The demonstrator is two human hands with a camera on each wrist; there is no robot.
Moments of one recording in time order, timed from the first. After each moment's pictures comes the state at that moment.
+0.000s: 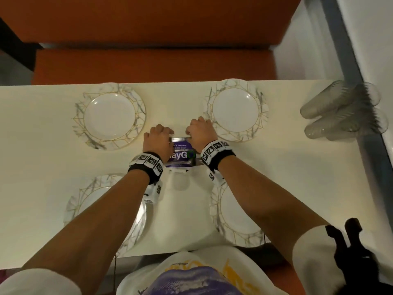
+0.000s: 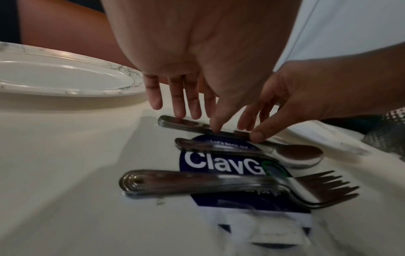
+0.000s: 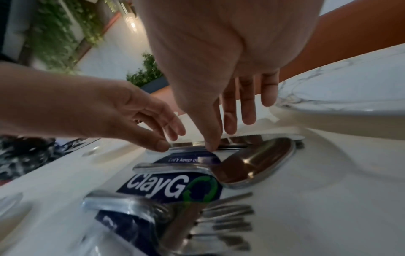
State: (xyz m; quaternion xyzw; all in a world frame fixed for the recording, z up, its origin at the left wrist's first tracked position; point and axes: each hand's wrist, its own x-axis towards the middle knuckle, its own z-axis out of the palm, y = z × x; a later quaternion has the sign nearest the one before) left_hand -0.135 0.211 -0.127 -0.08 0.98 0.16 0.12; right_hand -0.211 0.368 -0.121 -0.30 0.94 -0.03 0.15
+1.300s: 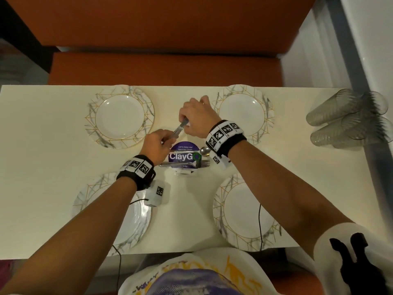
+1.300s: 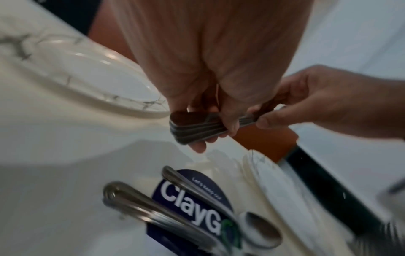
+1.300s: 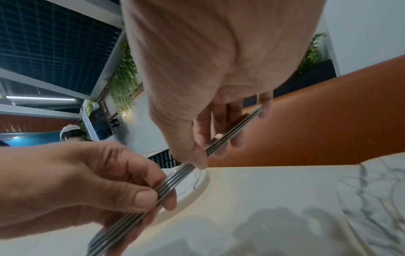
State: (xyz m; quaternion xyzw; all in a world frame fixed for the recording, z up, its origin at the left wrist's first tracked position) left_hand -0.114 0.189 -0.090 -0.14 0.88 0.46 0.07; right_hand -0.240 0.343 -0.041 -0.41 0.90 -0.08 0.09
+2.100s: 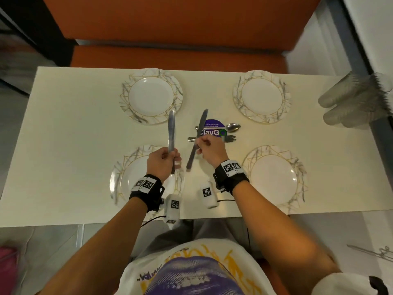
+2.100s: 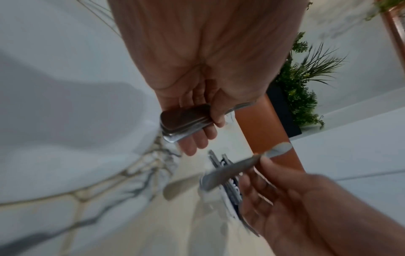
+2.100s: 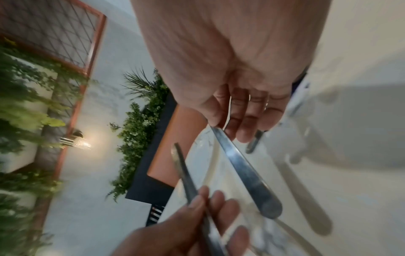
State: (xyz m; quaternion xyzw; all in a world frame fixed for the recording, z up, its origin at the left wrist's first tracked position) left_hand 0.054 0.147 -0.098 -0.36 0.66 0.65 0.06; right_hand -0.036 0.307 -0.096 0.05 0.83 -0.51 0.23
